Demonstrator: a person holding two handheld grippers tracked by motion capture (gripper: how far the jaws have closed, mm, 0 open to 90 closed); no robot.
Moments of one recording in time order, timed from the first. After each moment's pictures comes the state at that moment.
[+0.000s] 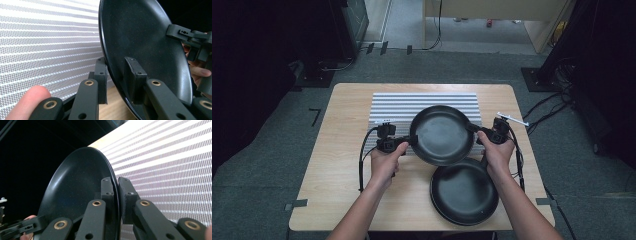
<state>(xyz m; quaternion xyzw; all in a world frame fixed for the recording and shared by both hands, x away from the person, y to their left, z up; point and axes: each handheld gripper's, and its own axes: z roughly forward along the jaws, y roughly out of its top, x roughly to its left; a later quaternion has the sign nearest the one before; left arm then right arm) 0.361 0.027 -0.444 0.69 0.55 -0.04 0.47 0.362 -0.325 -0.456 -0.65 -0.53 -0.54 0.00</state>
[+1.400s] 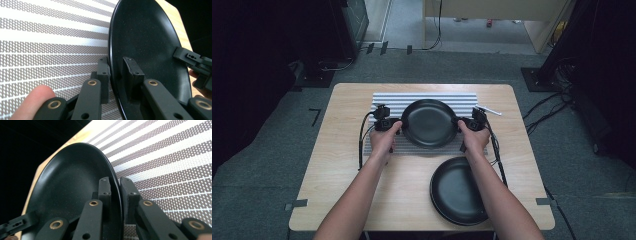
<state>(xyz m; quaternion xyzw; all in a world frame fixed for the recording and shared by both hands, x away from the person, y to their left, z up) 0.456 0.046 -0.484 0.66 0.63 -0.04 0.42 0.439 -0.282 -0.507 -0.71 -0.51 -0.48 -0.01</state>
